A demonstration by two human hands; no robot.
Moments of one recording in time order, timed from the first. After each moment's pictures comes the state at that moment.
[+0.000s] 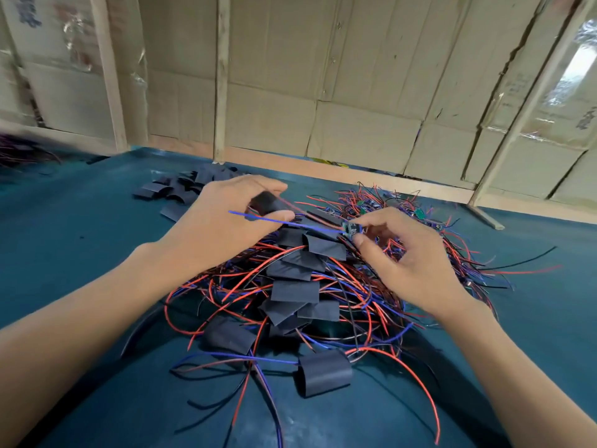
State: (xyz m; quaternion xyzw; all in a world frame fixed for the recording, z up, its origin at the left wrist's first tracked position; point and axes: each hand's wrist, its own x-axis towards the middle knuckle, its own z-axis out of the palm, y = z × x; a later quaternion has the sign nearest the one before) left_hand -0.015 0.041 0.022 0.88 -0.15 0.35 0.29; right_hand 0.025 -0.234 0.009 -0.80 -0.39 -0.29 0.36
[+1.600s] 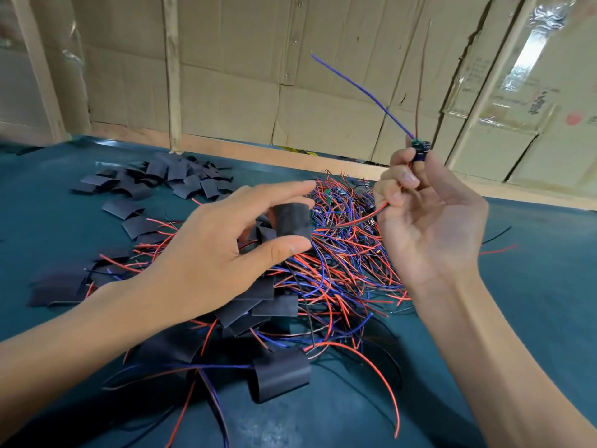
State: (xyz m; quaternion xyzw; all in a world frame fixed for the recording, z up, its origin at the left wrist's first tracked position) left_hand -0.050 -0.018 0.018 0.82 -0.29 0.29 0.39; right_hand -0.003 -0.235 0.063 -0.24 -0.17 0.00 0.96
